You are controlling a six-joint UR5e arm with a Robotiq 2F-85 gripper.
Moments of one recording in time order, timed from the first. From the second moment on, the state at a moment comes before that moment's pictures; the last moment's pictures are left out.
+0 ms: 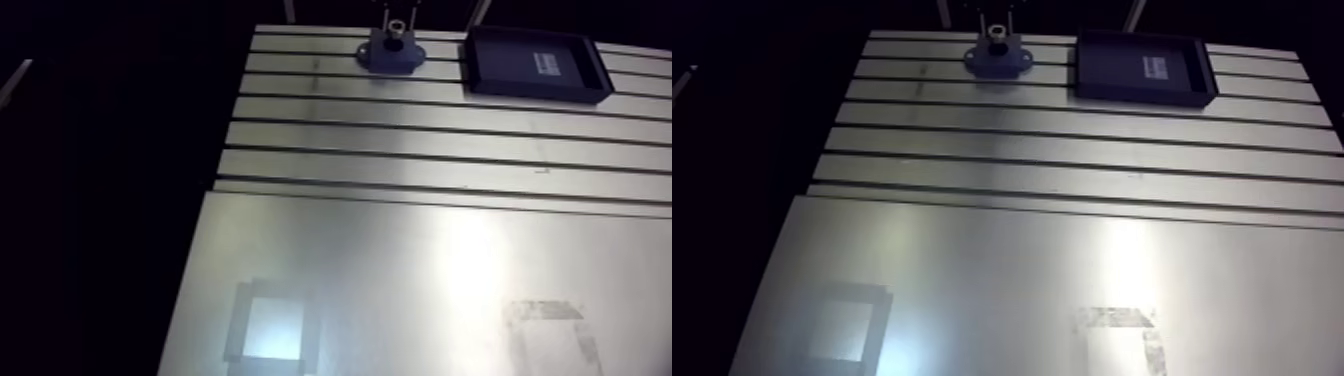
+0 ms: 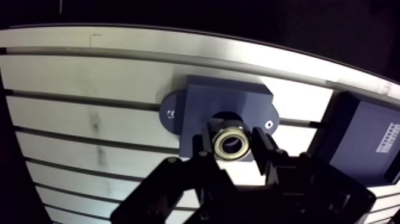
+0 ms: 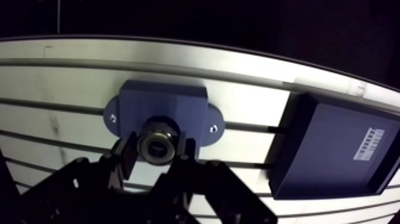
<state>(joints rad) 0.04 -0.88 1.35 -1.92 -1.61 -1.67</state>
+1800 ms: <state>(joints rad) 0.04 -0.87 1.36 -1.95 -1.61 -1.67</state>
